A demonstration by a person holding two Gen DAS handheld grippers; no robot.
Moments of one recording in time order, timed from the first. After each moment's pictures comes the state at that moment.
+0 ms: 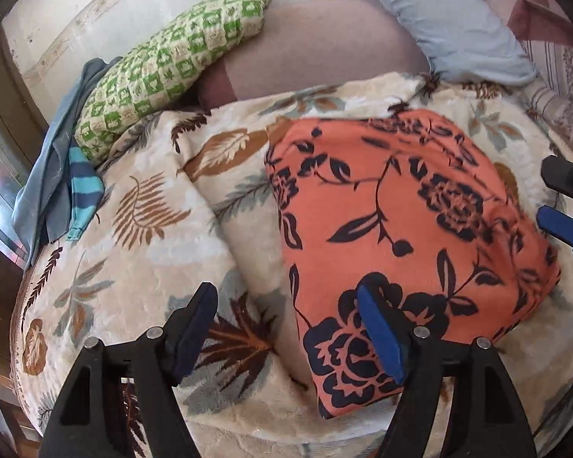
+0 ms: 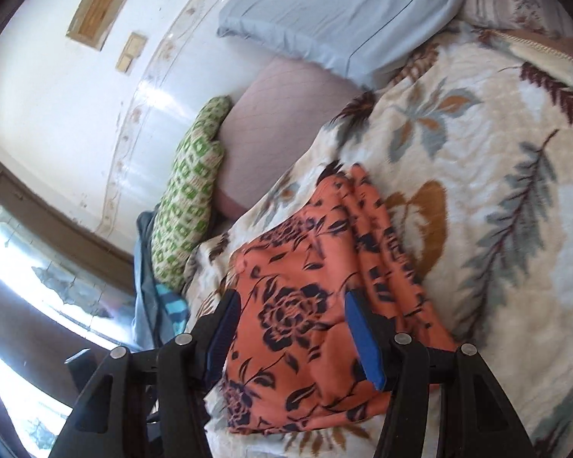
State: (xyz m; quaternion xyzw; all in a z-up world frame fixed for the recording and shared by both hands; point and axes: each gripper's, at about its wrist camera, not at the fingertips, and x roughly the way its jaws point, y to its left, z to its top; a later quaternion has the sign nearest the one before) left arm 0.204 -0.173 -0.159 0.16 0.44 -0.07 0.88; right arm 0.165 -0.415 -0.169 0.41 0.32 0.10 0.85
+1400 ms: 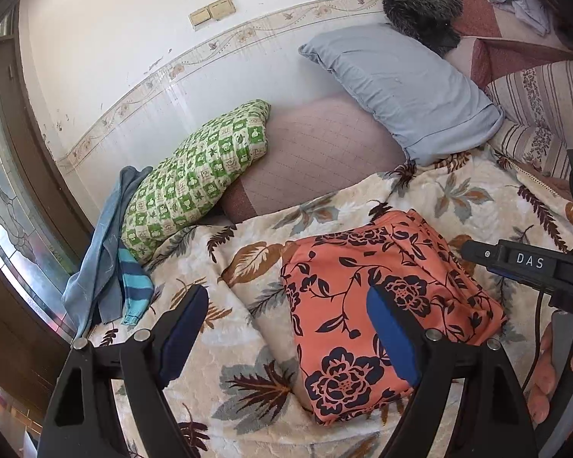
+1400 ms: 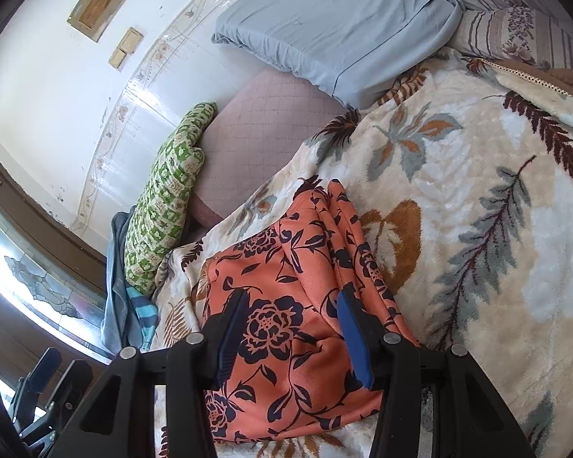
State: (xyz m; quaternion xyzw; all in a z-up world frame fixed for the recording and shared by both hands) left arm 0.132 -0.206 -0.047 0.20 0.26 -0.06 0.94; right arm 0.149 -0.426 -0.146 0.37 0.29 0.01 0.88
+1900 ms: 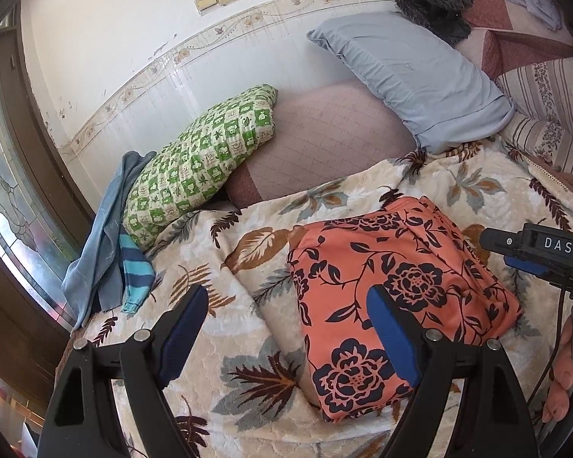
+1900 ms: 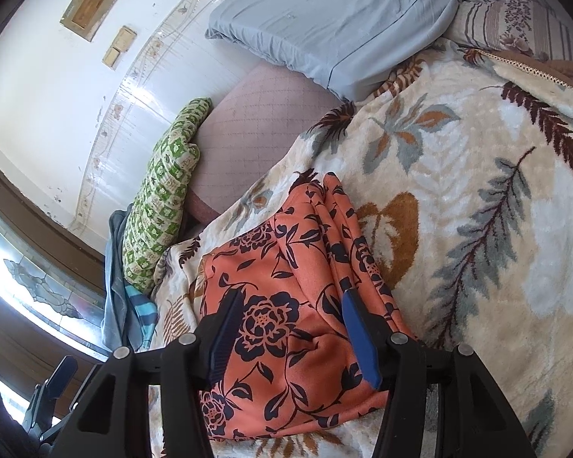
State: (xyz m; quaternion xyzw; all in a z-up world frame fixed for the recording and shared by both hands) left arm 0.144 -0.197 -0.060 0.20 0.28 -0.05 0.94; right arm 0.150 -0.427 -0.150 0.37 0.30 0.01 0.88
